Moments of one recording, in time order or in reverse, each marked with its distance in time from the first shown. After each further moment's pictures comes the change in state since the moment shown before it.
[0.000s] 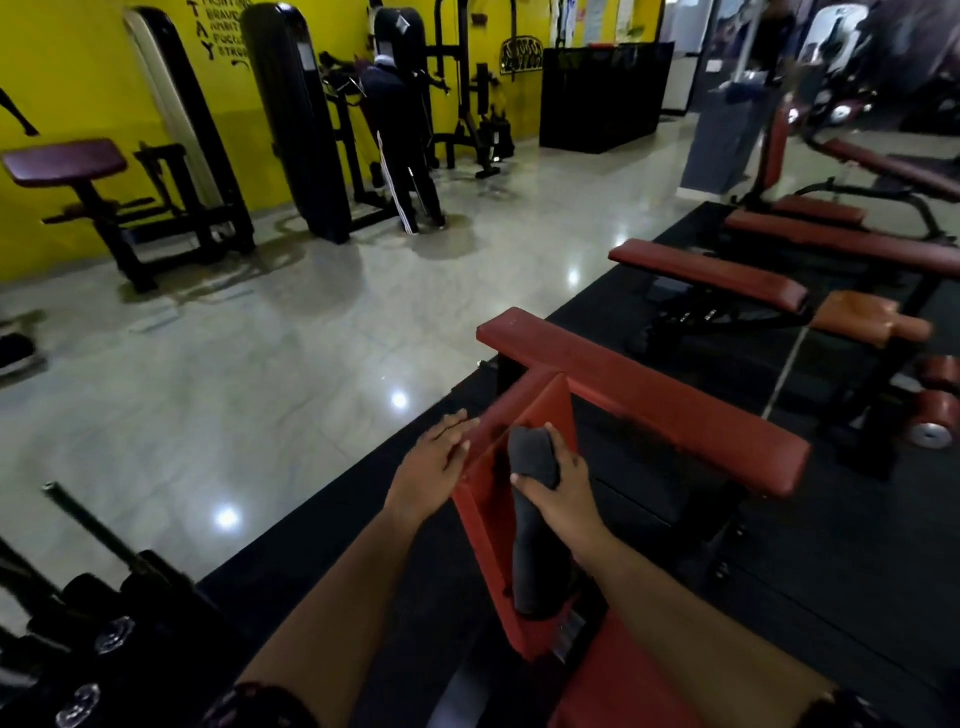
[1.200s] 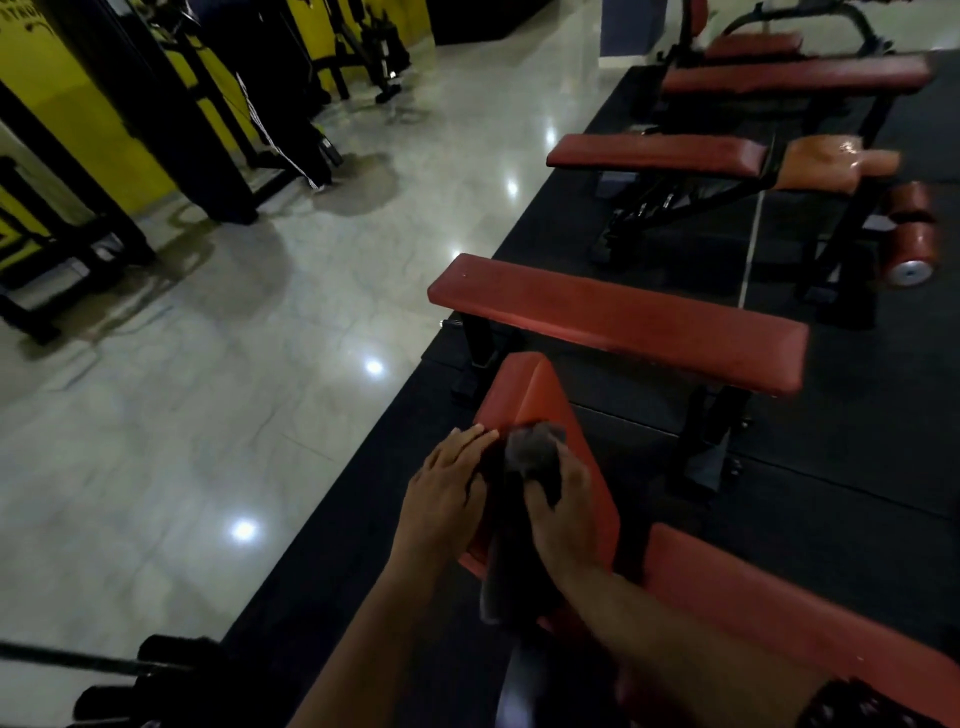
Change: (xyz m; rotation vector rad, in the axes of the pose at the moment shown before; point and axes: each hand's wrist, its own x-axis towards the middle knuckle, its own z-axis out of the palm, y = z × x) left_hand 0.057 0.008 0.019 0.210 -0.275 0.094; right_hand 0.056 0.040 0.056 0.129 0.473 -0.004
